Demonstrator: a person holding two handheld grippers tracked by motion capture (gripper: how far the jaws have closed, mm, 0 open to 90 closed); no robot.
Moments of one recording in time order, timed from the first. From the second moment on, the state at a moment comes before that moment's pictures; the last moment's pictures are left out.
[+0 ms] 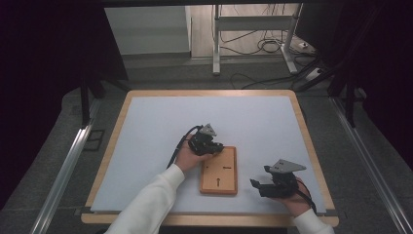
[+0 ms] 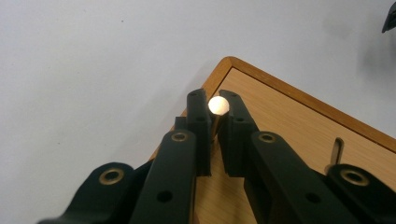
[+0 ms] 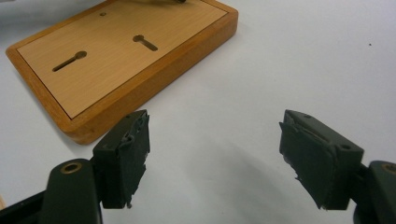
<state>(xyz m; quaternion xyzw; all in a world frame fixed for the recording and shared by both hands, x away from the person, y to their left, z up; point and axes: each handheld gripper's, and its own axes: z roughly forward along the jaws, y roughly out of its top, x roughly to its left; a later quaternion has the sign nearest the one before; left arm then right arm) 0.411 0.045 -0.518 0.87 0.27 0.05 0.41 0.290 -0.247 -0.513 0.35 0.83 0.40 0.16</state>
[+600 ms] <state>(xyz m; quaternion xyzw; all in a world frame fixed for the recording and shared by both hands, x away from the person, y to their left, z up) 0.420 0.048 -0.516 0.87 0.28 0.00 0.41 0.269 -0.218 -0.504 0.27 0.86 0.38 0.21</state>
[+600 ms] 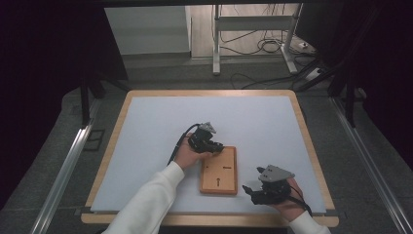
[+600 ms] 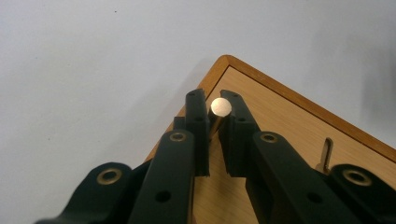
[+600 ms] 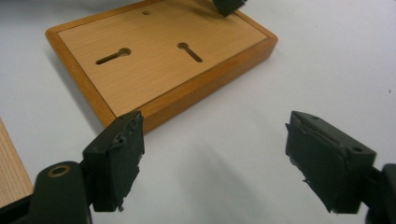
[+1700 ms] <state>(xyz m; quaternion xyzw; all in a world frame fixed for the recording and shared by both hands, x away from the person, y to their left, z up) 0.436 0.052 -0.515 0.86 0.29 -0.05 0.41 0.254 -0.130 -0.528 0.13 0.89 0.26 0.36</state>
